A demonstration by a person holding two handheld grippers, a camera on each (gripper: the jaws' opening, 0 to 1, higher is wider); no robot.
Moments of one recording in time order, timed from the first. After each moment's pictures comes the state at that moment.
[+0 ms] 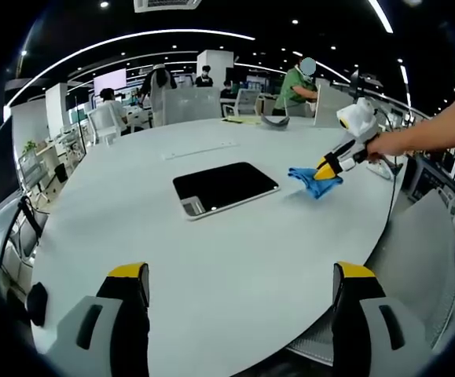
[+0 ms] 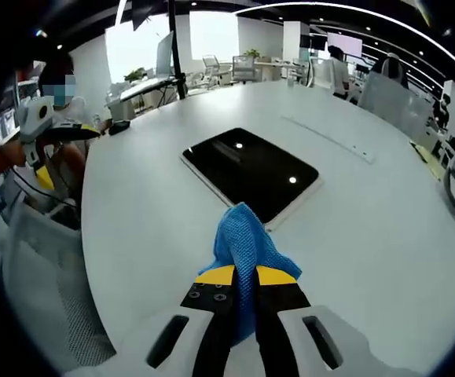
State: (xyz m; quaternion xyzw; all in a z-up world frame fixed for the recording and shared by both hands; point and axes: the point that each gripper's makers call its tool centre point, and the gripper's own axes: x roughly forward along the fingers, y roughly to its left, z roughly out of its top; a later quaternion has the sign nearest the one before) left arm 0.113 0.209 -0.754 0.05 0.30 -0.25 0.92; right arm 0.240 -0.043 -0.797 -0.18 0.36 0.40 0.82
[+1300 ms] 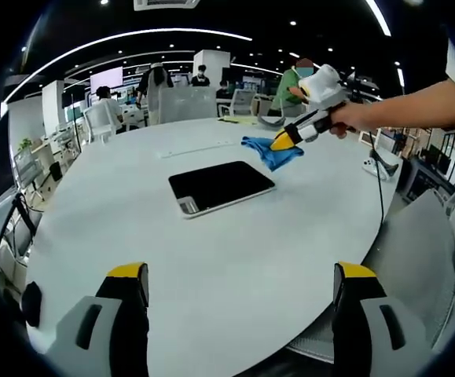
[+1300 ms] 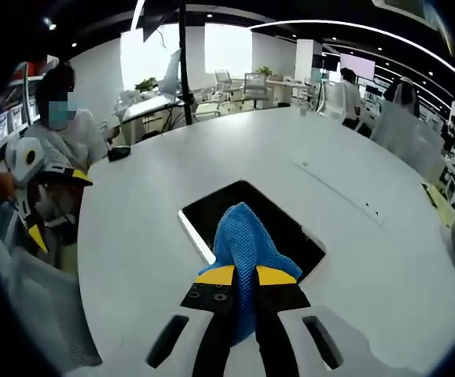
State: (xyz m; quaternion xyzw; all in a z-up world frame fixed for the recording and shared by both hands) left arm 0.113 0.209 -0.758 0.04 0.30 -0.26 0.92; right arm 0.310 0.032 -0.754 -0.18 0.32 0.43 0.83
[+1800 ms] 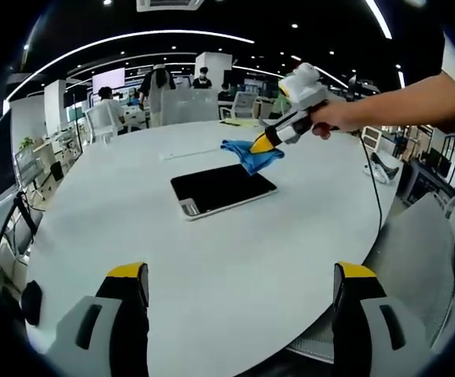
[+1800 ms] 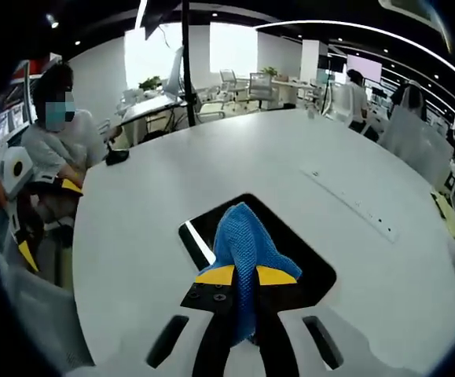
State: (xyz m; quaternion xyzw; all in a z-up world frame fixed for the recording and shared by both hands) left arm 0.114 0.211 -0.755 0.03 0.29 -0.26 0.92; right arm 0.310 0.078 -0.751 -0.19 0.32 0.44 0.82
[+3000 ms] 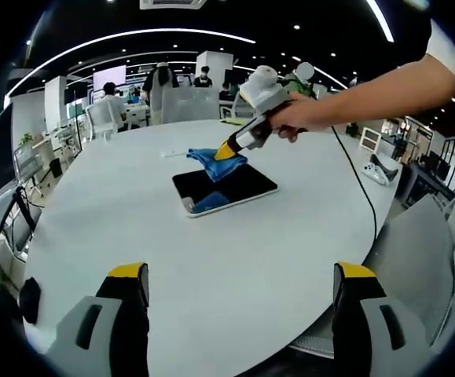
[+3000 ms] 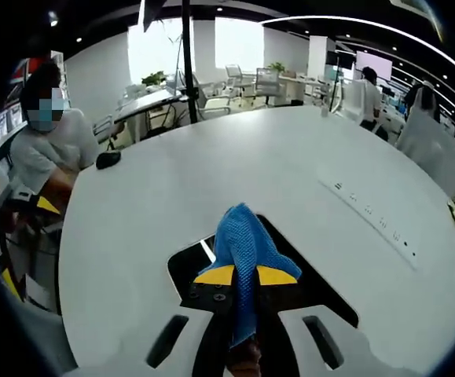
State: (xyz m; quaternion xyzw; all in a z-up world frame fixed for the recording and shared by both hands) left arm 0.114 0.219 -0.759 0.03 0.29 -0.26 0.92; right arm 0.370 0.137 -0.786 -0.19 0.32 0.45 0.81
